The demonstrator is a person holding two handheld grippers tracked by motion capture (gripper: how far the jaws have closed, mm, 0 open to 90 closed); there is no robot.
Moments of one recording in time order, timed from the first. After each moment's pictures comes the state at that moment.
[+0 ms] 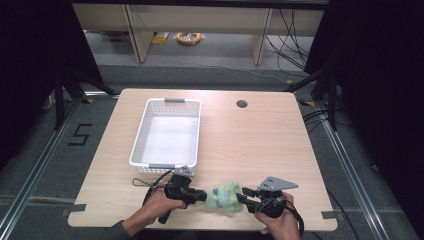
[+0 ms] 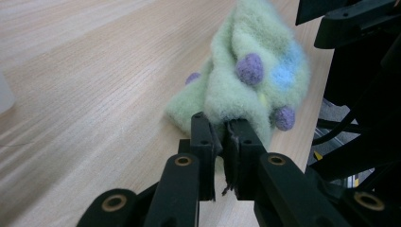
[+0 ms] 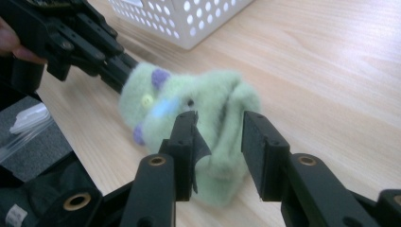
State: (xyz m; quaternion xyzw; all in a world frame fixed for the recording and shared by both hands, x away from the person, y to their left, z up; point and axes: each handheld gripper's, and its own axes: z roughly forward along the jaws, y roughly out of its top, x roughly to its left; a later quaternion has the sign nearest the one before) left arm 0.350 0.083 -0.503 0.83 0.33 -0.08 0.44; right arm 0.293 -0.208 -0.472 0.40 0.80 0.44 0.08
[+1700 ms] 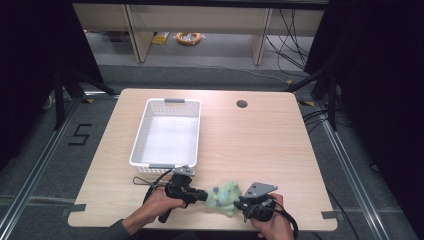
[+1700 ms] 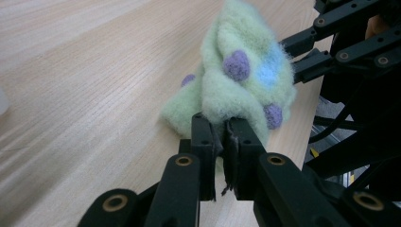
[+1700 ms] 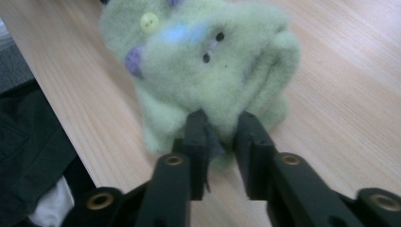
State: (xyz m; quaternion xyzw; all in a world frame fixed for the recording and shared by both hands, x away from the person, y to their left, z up) left arm 0.351 0.081 -0.502 0.83 0.33 -0.08 0.45; right arm 0.295 -0.189 -0.491 0.33 0.88 0.33 0.12
